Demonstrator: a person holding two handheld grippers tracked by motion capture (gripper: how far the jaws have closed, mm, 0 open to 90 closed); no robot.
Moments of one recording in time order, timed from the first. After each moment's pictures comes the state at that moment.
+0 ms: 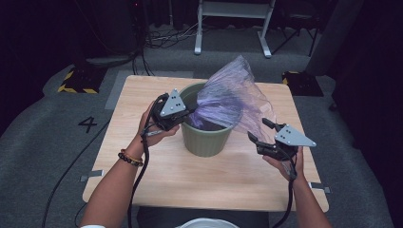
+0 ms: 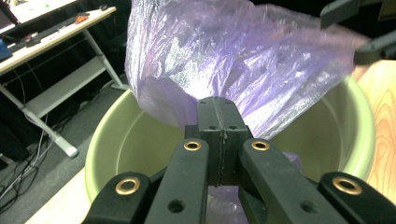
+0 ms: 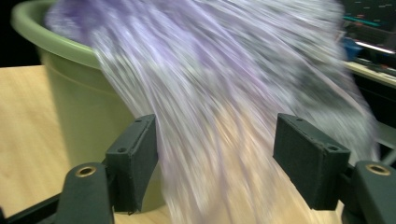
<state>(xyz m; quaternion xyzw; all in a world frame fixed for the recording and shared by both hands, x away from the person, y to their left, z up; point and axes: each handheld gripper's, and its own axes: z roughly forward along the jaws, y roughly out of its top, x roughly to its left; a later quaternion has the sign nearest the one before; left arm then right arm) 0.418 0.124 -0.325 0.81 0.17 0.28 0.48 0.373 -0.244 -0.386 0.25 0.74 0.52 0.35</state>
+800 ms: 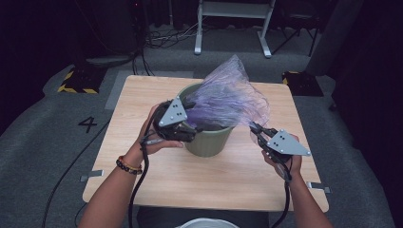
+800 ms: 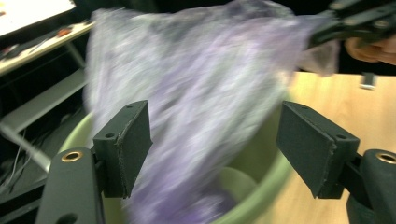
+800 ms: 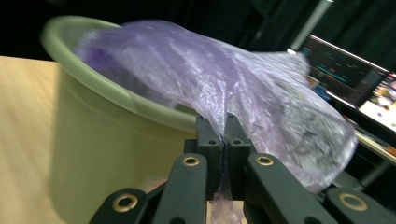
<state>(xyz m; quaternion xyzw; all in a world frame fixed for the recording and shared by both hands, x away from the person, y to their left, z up) 0.383 0.104 -0.317 0.81 0.13 0.26 0.51 0.352 -0.217 -0.364 0.17 0.74 0.50 0.42</state>
